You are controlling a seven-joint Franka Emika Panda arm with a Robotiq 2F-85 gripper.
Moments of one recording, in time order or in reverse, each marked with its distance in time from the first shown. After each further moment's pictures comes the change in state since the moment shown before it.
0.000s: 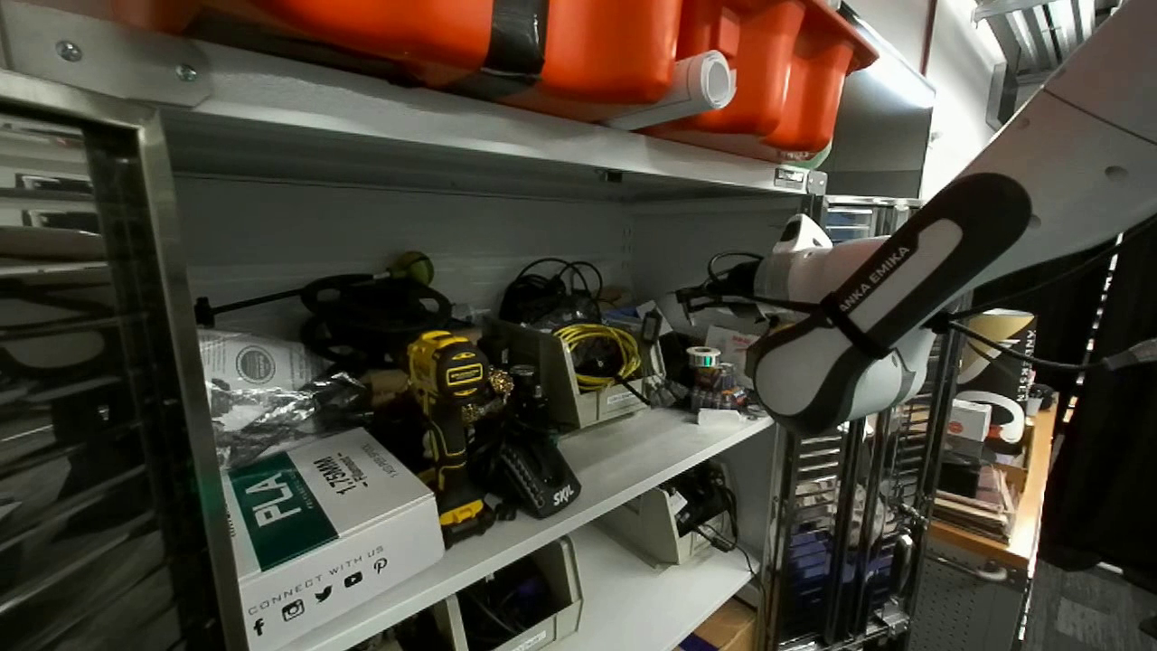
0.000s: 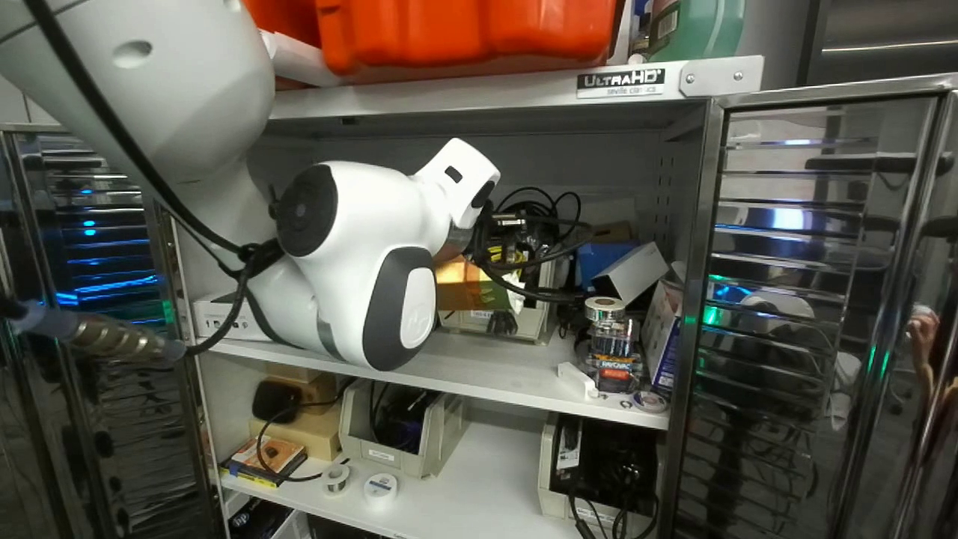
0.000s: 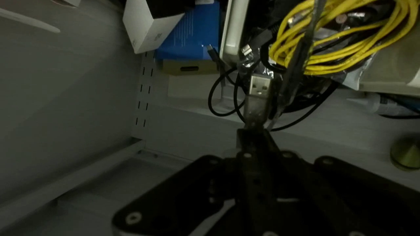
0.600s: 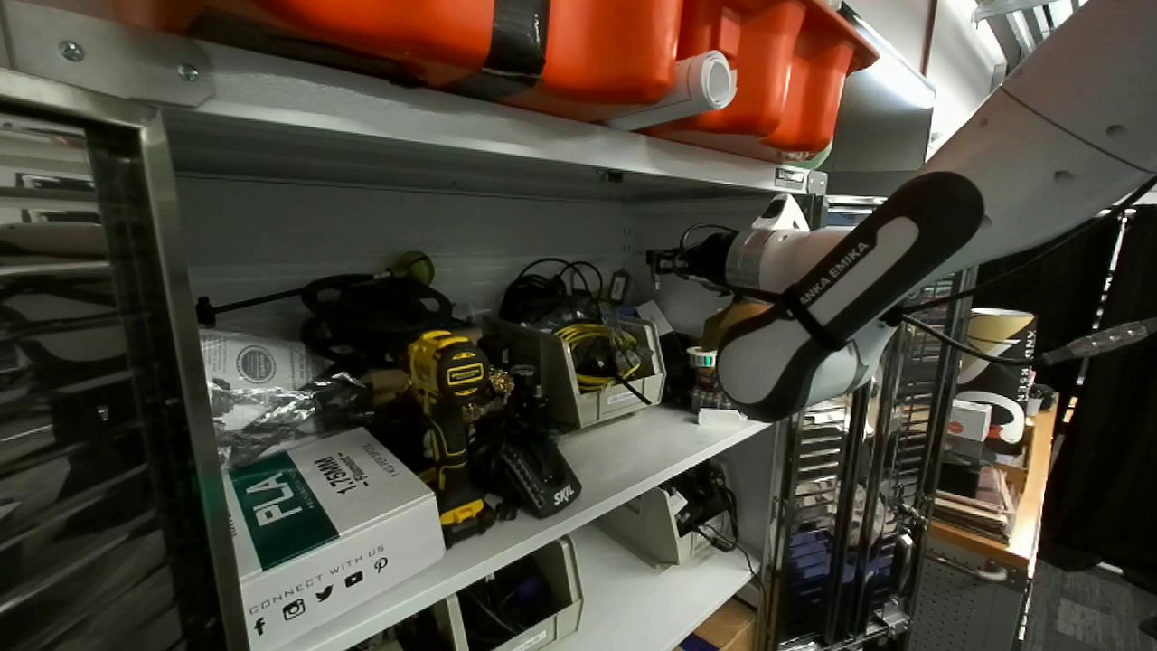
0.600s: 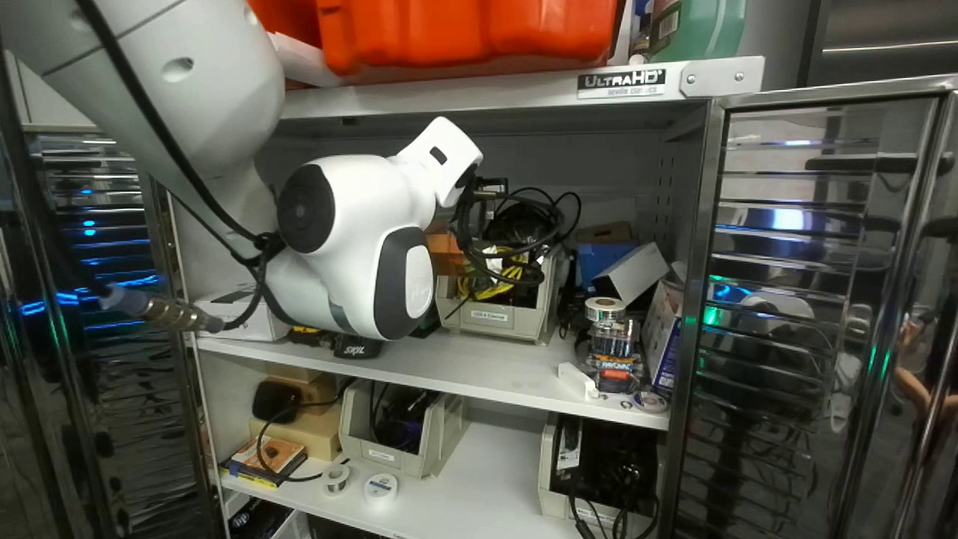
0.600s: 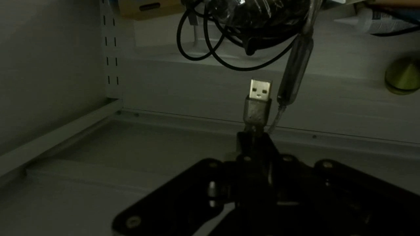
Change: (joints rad) arm 0.114 0.055 -0.056 0.117 -0.010 0.113 0.144
